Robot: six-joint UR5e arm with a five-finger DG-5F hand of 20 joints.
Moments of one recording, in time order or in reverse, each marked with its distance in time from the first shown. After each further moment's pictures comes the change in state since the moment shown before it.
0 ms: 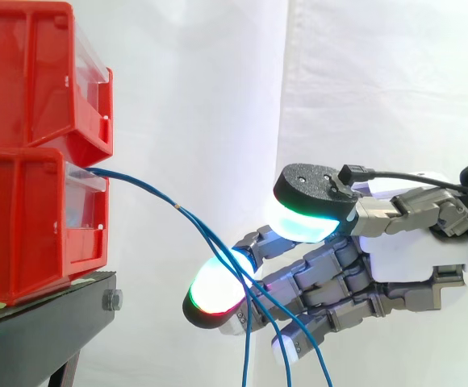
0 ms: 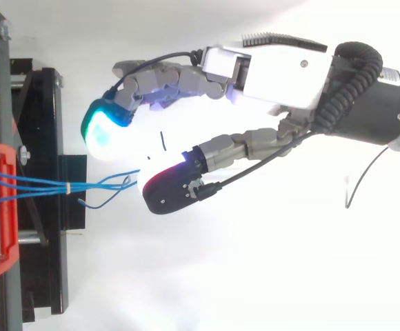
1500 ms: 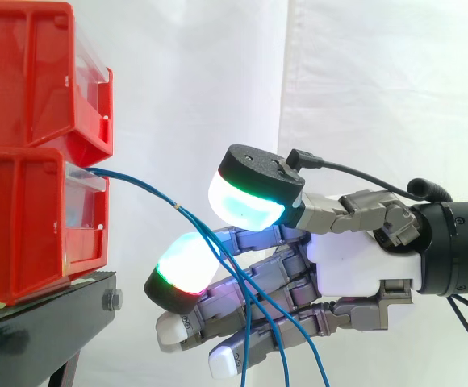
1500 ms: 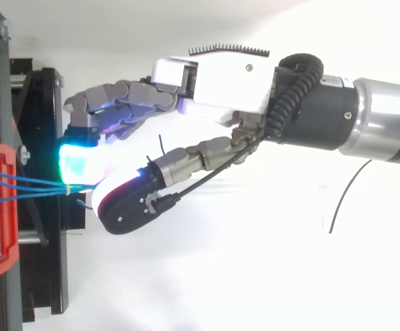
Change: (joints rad) arm -0.008 -0.106 0.132 0.020 -0.070 0.196
